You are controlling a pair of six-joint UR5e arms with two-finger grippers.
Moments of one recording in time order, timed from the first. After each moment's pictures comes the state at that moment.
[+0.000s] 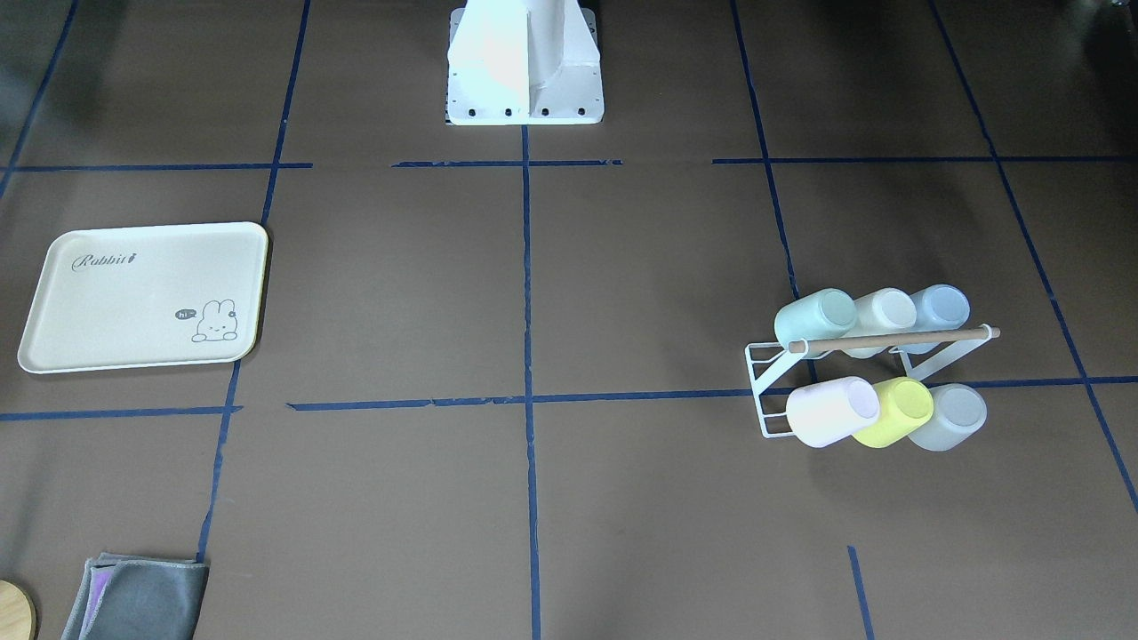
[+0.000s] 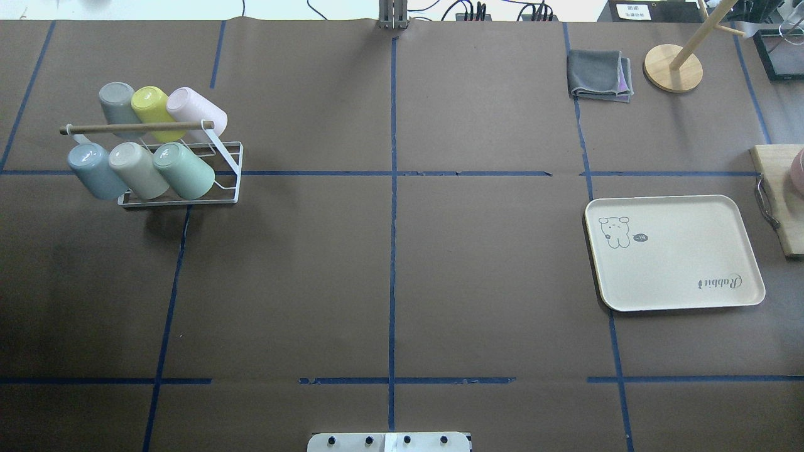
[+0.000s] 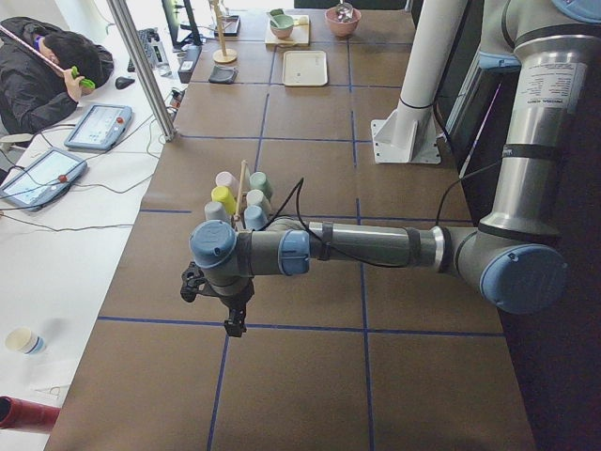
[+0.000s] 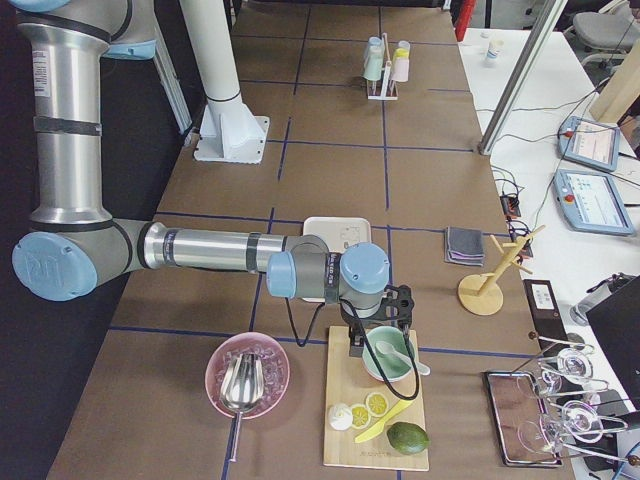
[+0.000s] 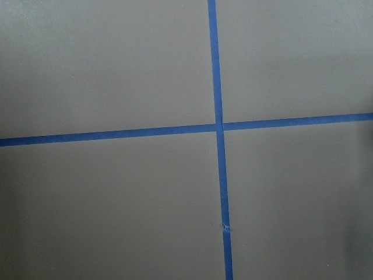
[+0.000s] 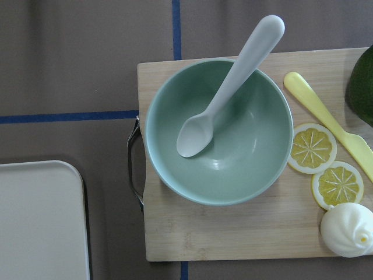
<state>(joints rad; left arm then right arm) -1.59 -1.67 -1.52 -1.47 -2.36 0.12 1.60 -1.62 1.61 -1.53 2.38 0.04</state>
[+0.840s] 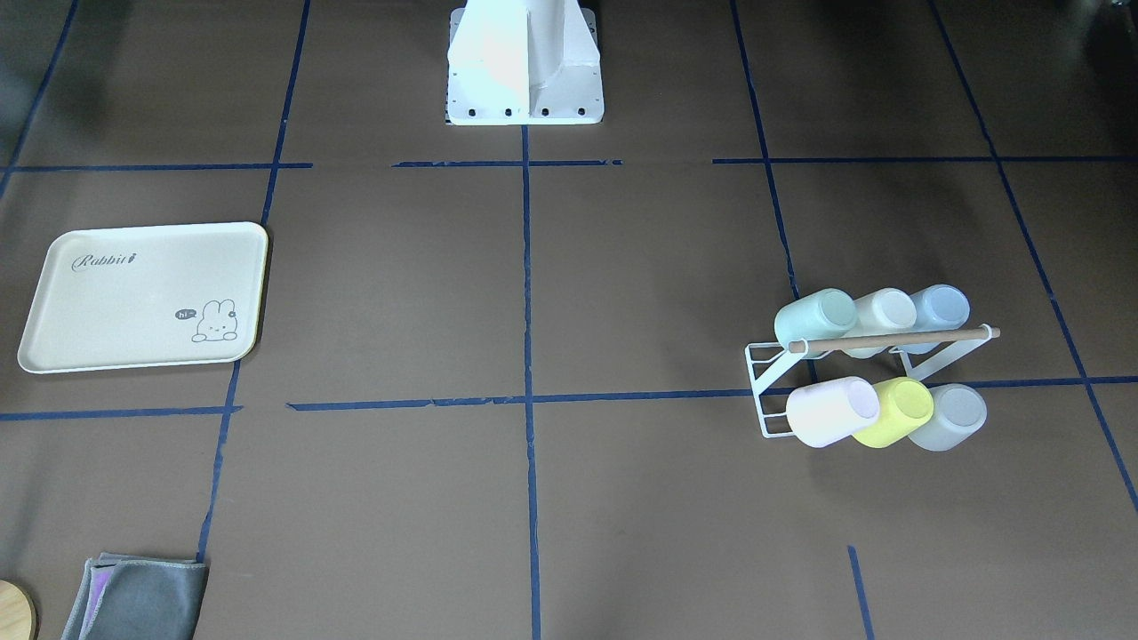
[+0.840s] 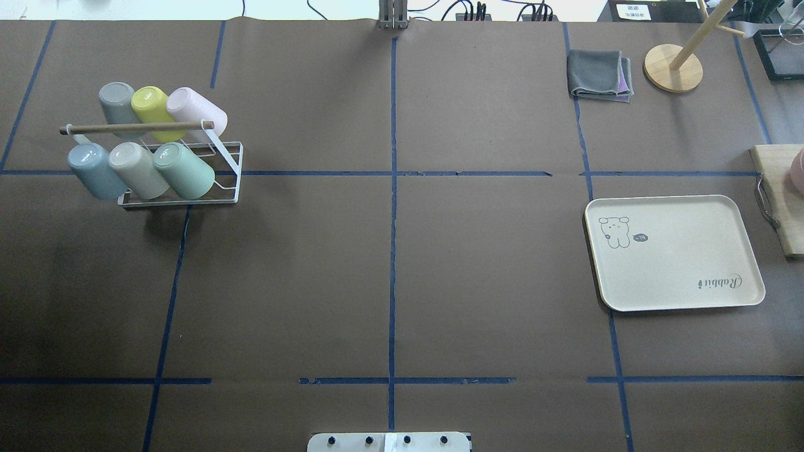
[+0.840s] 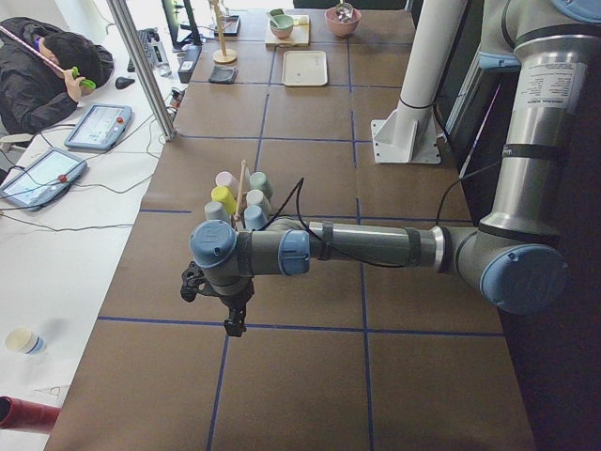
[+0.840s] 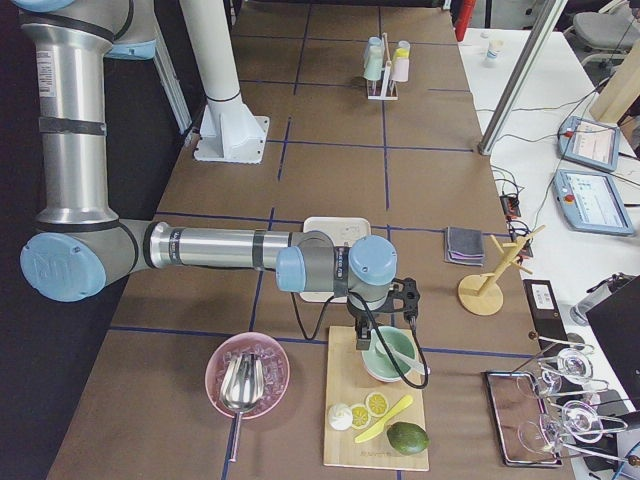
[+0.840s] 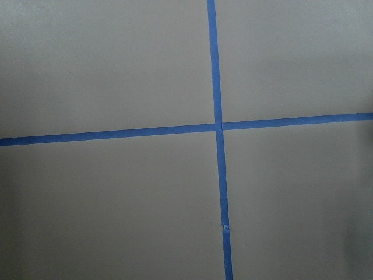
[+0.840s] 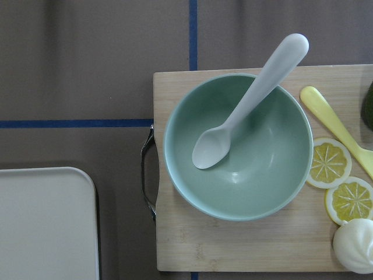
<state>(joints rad) -1.59 -1.67 -1.52 -1.47 -2.37 0.12 1.56 -1.60 1.61 -1.53 2.38 0.06</state>
